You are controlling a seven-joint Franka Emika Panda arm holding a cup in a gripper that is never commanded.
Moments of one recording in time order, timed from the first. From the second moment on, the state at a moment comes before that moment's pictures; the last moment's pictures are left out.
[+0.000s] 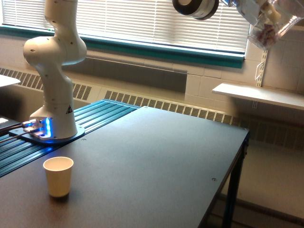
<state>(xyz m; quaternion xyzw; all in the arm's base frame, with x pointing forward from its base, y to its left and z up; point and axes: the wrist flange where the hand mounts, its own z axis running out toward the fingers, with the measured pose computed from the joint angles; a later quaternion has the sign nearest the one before) 0.662 -0.027 0.562 -0.85 0.21 -0.47 0.09</state>
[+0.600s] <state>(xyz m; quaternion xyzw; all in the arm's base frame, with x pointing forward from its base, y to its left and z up) 0.601 -0.015 0.448 -0.88 0.30 -0.36 0.11</state>
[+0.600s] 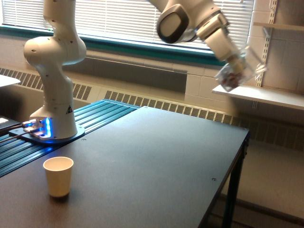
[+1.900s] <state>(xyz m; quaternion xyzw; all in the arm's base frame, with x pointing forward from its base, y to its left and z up) 0.344 -0.066 0.355 -0.89 0.43 -0.13 0.10</state>
